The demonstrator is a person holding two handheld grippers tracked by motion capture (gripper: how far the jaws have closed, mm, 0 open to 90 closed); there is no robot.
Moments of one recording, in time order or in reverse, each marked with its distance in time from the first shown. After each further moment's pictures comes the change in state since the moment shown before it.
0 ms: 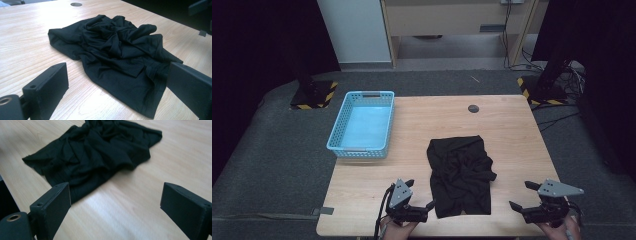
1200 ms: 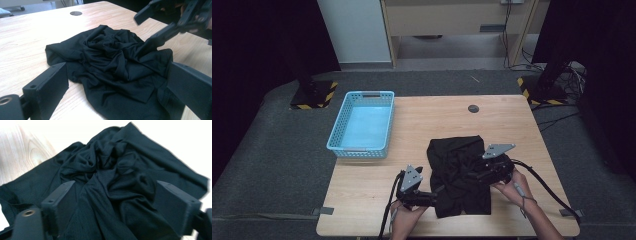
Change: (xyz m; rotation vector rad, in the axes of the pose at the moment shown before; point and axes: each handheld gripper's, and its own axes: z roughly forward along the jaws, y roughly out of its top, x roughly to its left) left arm 0.009 0.024 0.040 -0.021 -0.002 0.019; right arm -0.003 0.092 0.126 0.135 0.145 -0.173
